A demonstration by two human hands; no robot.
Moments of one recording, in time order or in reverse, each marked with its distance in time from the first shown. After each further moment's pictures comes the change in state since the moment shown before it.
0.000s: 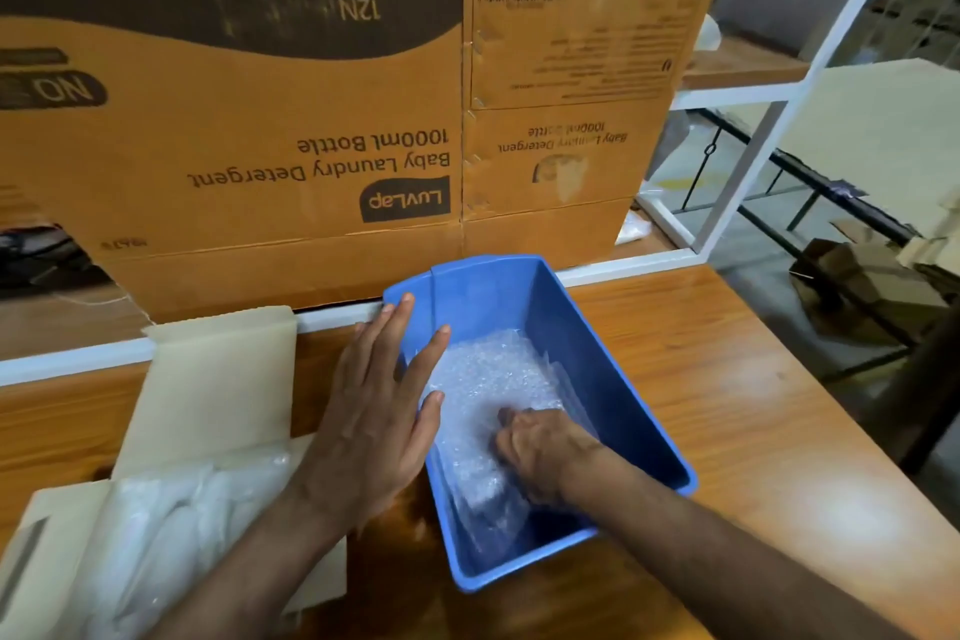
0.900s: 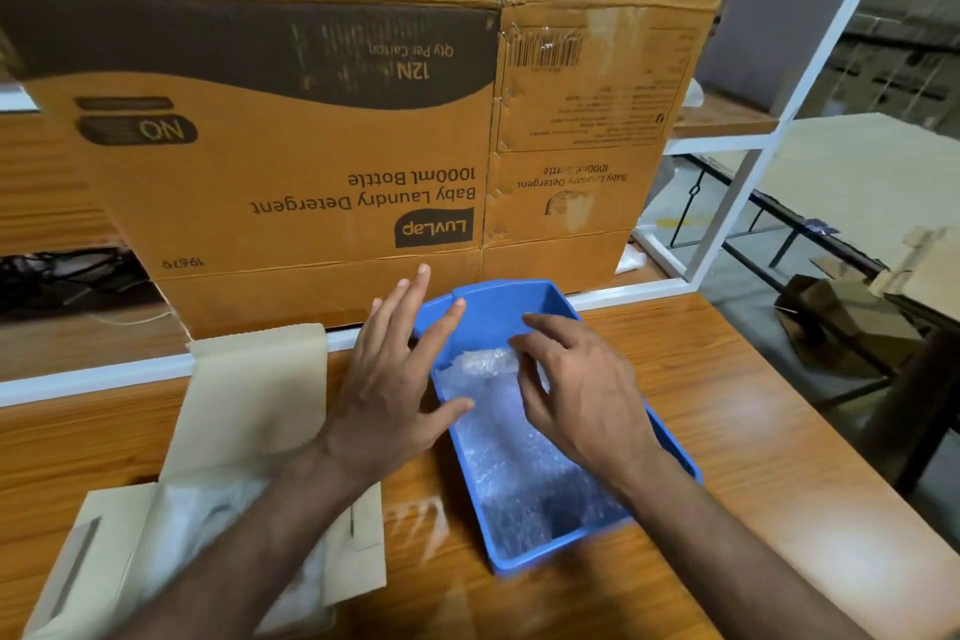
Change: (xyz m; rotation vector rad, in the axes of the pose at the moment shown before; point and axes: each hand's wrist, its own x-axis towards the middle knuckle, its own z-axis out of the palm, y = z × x) left_hand 0.013 -0.017 -0.038 -0.147 0.023 -0.019; right_hand -0.054 -0.005 -0.072 0.350 1.093 0.398
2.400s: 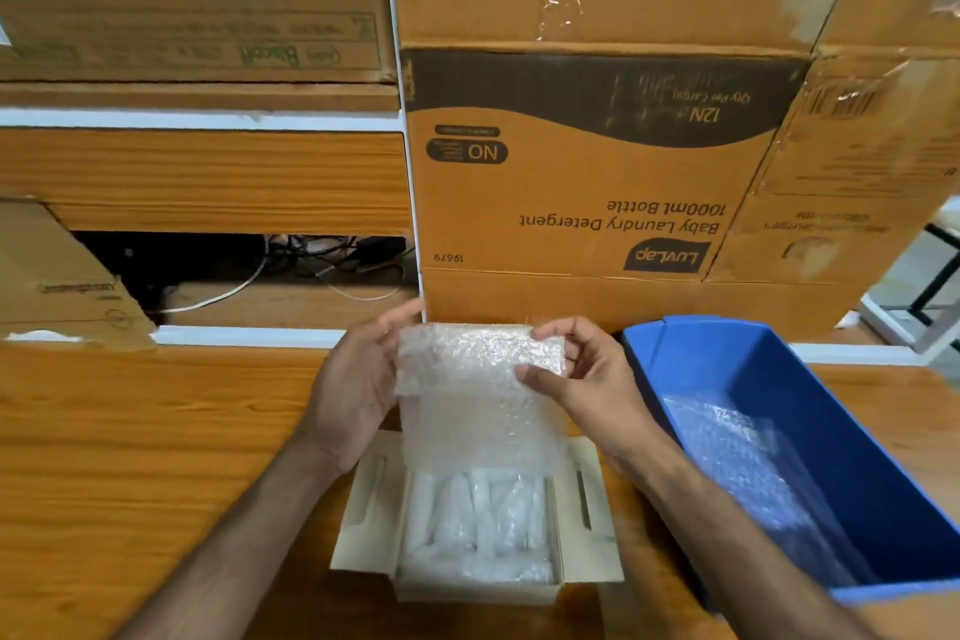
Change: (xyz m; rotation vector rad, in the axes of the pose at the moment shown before) left_hand -0.132 -0.145 -0.164 -1.394 0.277 -0.747; right_hand 0.060 -0.209 0.070 1.323 -0.281 0.393
